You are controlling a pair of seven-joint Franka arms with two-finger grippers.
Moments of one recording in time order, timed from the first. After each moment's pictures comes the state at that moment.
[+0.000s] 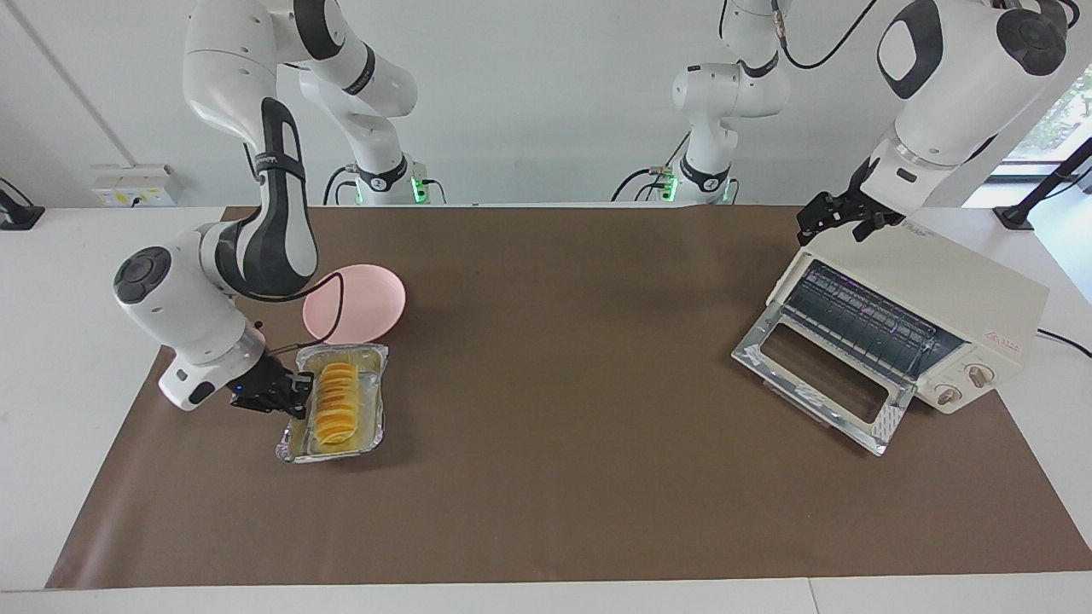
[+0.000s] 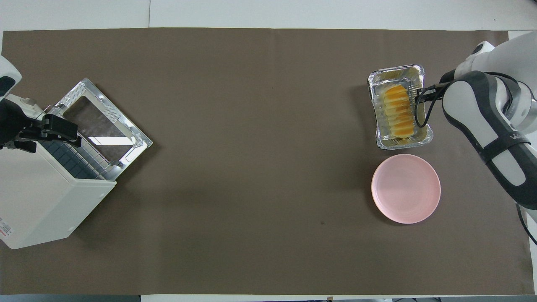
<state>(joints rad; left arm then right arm) -0.15 0.01 0.09 -1.63 -0.05 1.49 -0.09 -0.23 0.47 0.16 -1.65 0.11 2.14 -0.27</state>
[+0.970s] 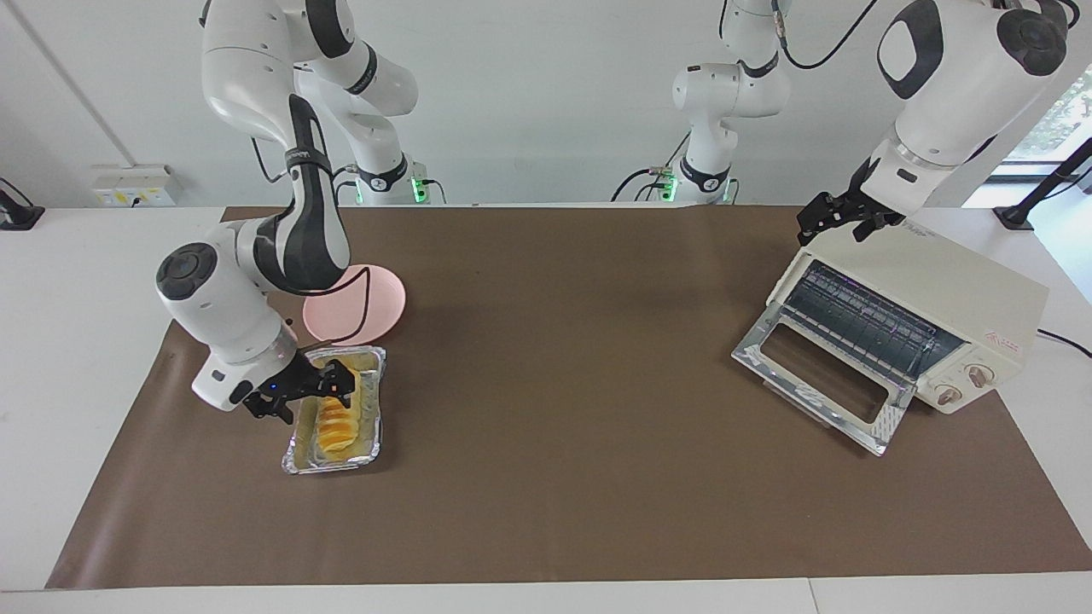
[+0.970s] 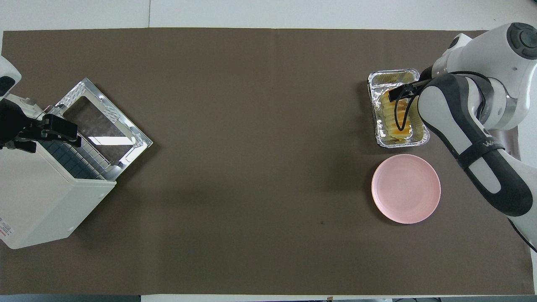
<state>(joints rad) -0.15 0.01 0.10 -1.63 -0.05 1.49 -0.09 -0.15 0.46 0.17 -1.64 0.04 2.14 -0.24</state>
